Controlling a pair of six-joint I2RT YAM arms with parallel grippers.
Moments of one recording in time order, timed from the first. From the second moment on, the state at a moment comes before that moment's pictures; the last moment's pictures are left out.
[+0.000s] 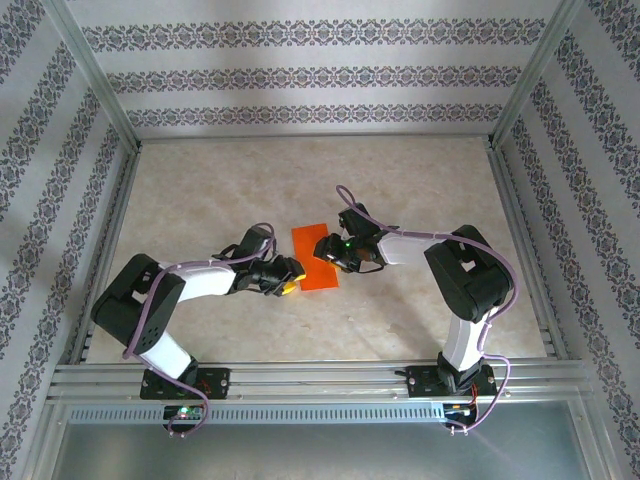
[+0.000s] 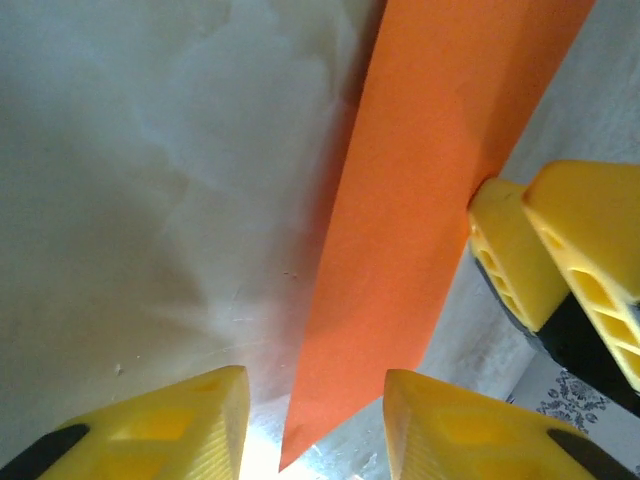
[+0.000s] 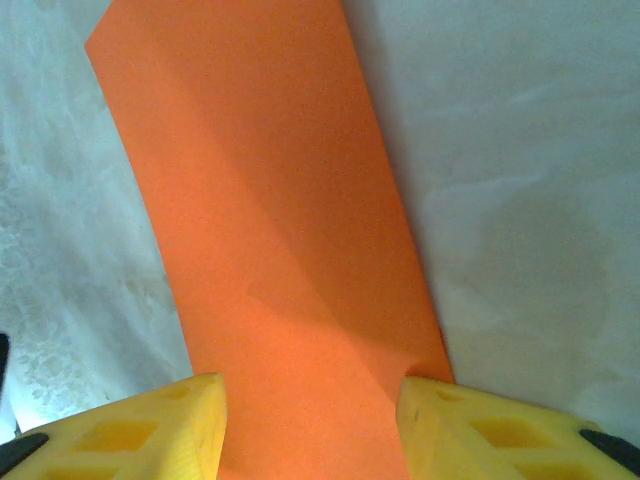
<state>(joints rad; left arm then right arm) -0.52 1.61 0.65 0.04 0.48 -1.21 0.57 1.83 0.96 -0.11 -0.40 0.94</state>
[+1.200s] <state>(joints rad) -0.50 1.69 0.72 0.06 0.50 -1.16 0.56 1.84 0.95 -0.09 -0.42 0.93</state>
